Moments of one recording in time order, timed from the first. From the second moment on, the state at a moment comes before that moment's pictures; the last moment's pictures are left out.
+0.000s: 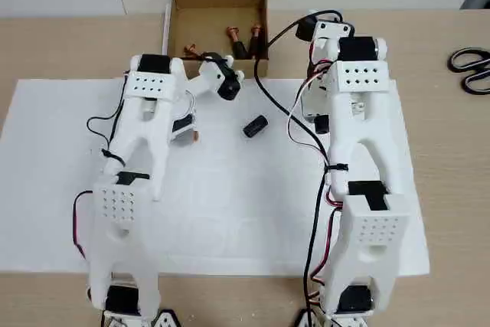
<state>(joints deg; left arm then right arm) 2.1 48.5 -41.9 95.9 -48.3 -5.6 29.5 -38.2 98.2 1.0</state>
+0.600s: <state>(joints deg) 5.2 48.5 -41.7 96.6 -48.7 -5.6 29.5 -38.2 98.2 1.0</state>
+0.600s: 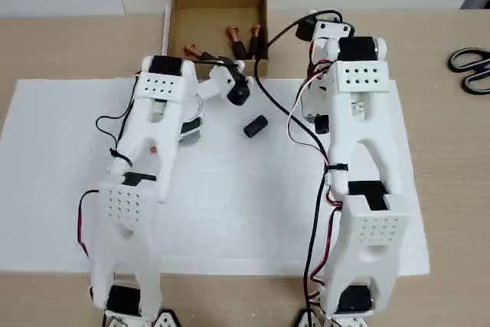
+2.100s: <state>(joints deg) 8.6 -17.3 -20.4 99.8 -14.1 -5.6 -1.1 -38.2 98.2 1.0</state>
